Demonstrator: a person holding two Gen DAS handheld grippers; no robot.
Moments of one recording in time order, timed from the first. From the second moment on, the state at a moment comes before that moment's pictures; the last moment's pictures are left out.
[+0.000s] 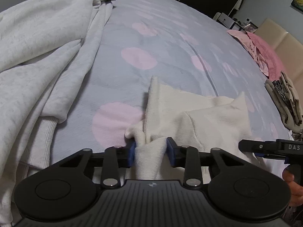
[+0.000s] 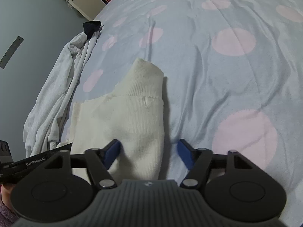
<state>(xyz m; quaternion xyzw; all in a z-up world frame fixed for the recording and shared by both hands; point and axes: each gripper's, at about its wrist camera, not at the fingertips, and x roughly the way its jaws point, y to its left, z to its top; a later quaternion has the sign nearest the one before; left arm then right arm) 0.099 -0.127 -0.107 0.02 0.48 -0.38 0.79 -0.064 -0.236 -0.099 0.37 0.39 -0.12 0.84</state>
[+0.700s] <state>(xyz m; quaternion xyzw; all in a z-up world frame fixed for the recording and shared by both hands) 0.035 -0.124 -0.001 0.00 0.33 -0.41 0.85 -0.114 -0.222 -0.003 0.35 0.26 -0.11 0.90</state>
